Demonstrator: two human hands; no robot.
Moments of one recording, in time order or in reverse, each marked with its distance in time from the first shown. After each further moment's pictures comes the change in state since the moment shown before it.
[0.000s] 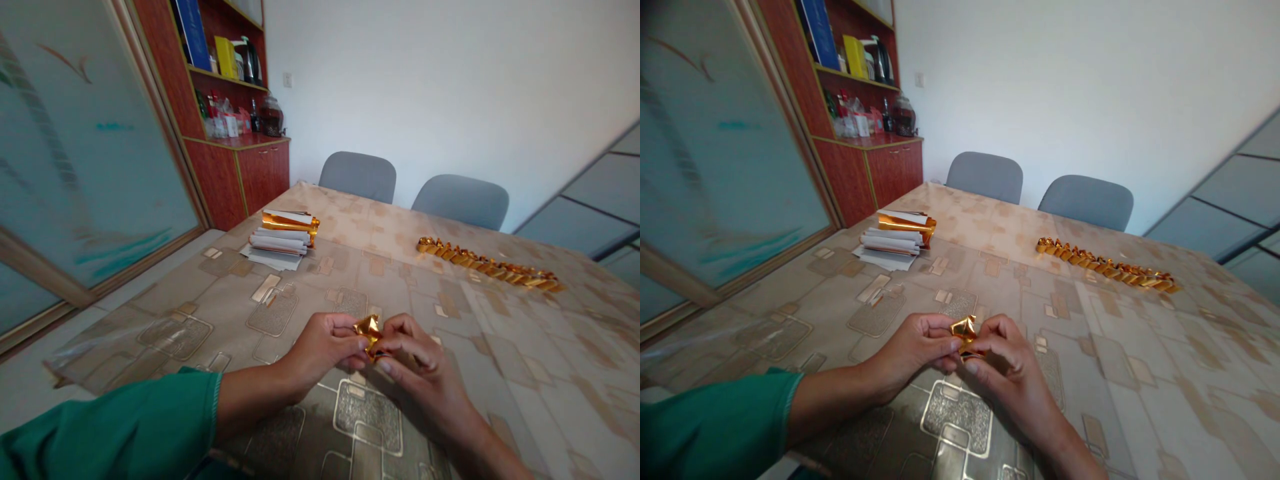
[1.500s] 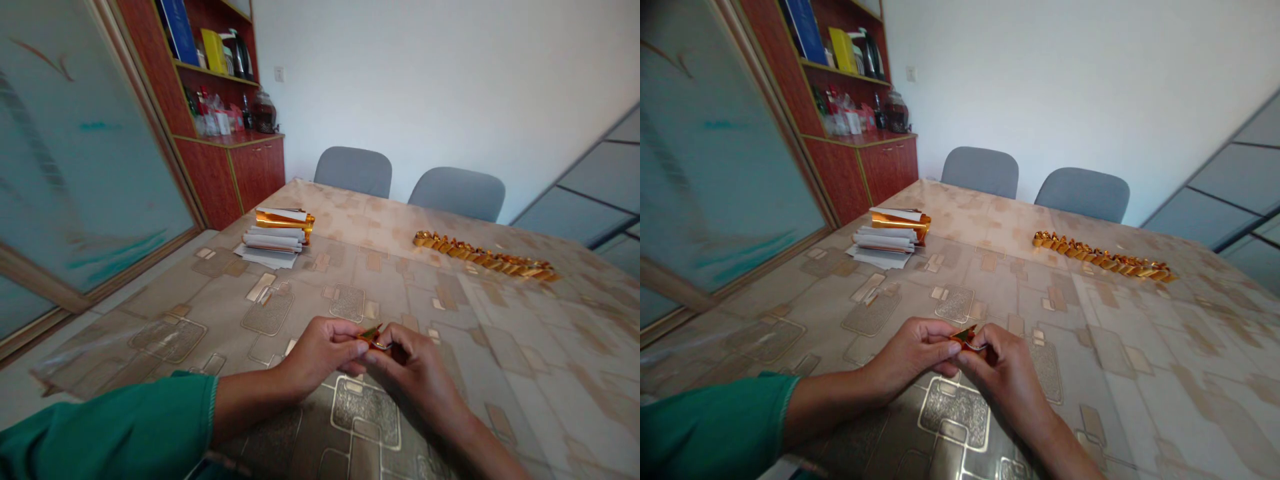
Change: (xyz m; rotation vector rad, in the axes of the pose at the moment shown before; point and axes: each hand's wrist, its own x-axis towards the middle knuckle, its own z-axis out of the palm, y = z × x) left_hand -0.002 -0.008 -0.001 0.068 -0.070 -0.006; right_hand 0.000 0.006 0.014 -0.078 0.068 0.186
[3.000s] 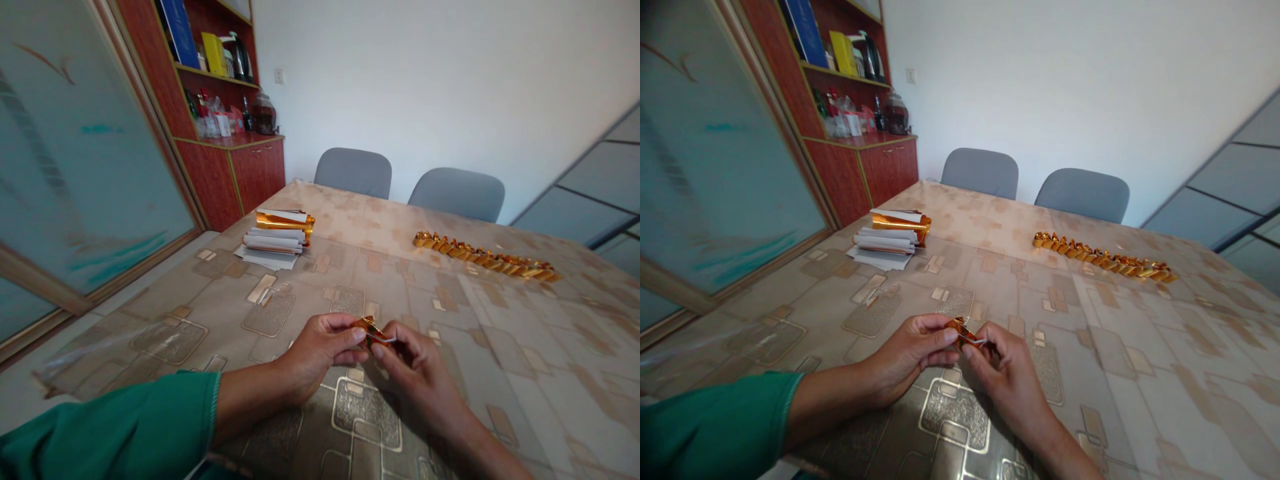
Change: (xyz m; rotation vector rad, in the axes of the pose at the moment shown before) left_hand 0.001 0.006 0.007 -0.259 0.110 -0.027; right_hand -0.006 0.004 0.003 0.251 -0.029 0.050
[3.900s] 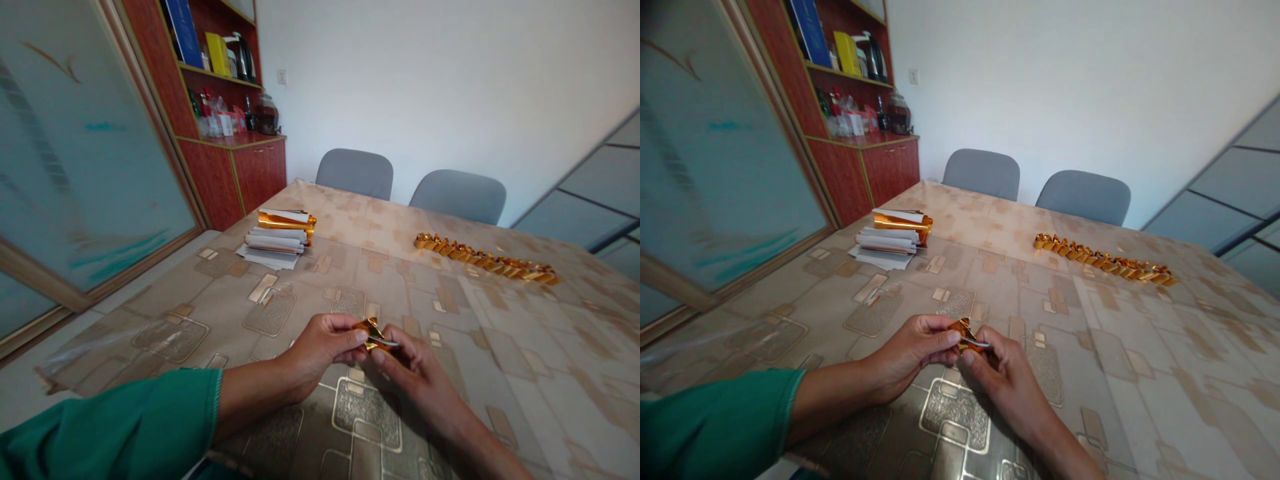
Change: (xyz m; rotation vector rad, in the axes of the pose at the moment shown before) left_hand 0.003 0.000 -0.004 0.096 -0.021 0.001; right_hand -0.001 -0.003 -0.002 0.078 -0.133 0.044
